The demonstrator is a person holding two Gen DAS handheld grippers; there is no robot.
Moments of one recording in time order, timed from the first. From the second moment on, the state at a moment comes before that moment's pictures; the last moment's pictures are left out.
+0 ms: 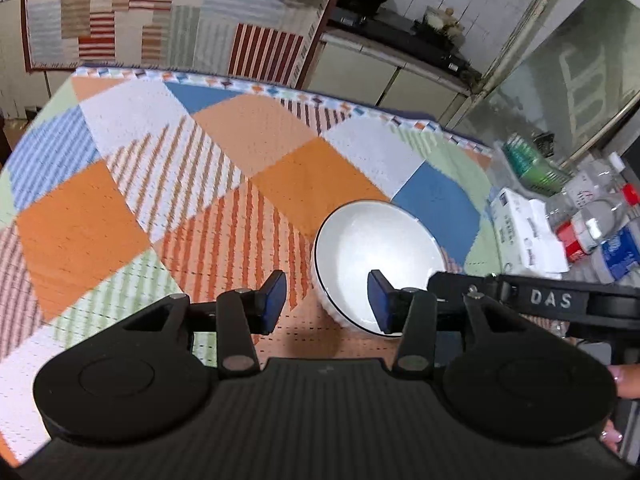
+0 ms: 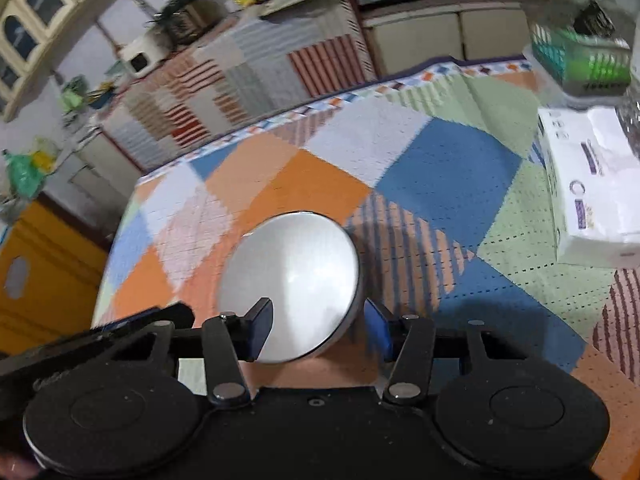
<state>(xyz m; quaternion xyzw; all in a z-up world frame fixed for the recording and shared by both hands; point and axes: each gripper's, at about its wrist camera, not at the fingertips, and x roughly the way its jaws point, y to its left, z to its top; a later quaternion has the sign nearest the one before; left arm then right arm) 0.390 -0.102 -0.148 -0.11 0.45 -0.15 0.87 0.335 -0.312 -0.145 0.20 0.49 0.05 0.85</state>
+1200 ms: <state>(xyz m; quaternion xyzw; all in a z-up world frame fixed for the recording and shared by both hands) 0.318 -0.121 -0.081 -0.11 0.47 -0.20 0.85 0.234 -0.332 -0.103 0.24 0.44 0.06 0.86</state>
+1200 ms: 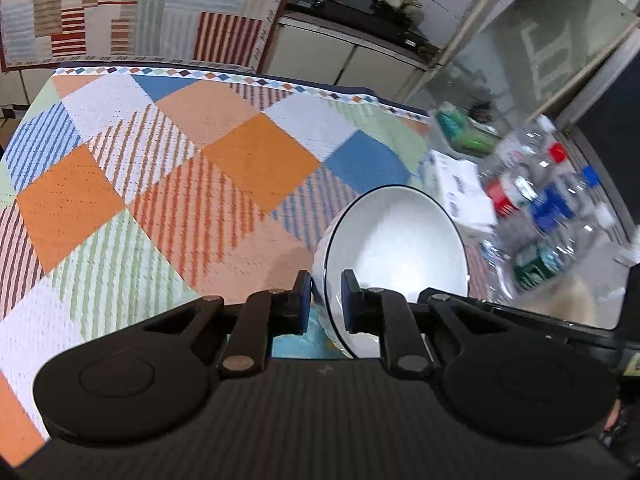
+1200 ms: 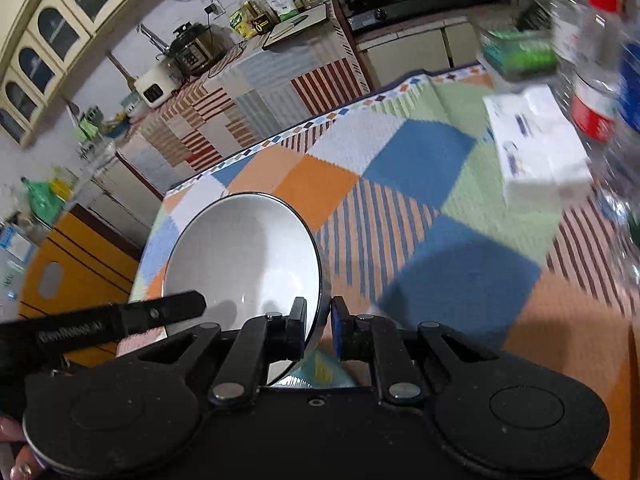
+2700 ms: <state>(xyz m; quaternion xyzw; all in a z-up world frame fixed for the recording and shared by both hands) 0.214 -0.252 -0.114 0.01 0.54 -0.25 0.80 0.103 -0.393 -0.109 0.08 0.44 0.00 0.90</state>
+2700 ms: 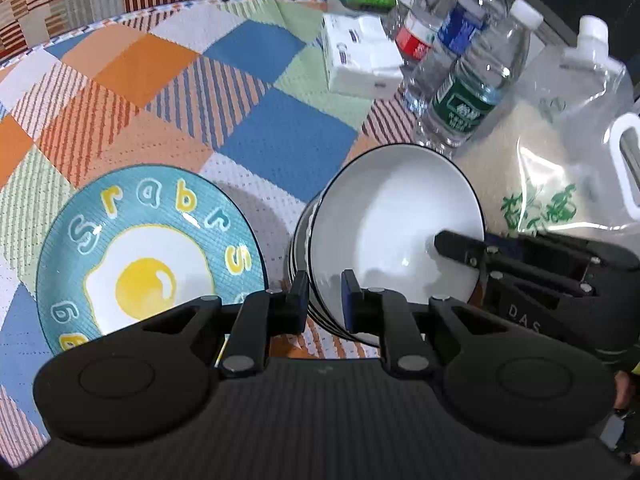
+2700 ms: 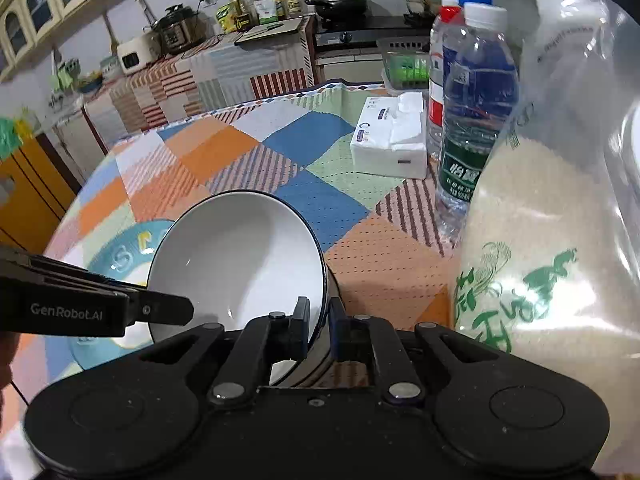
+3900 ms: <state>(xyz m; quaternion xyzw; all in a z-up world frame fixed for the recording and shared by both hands) 0.199 -0.201 -0.101 -0.05 0.51 -0.24 0.82 0.005 -0.366 -0.092 -0.03 0.31 0.11 0.94</state>
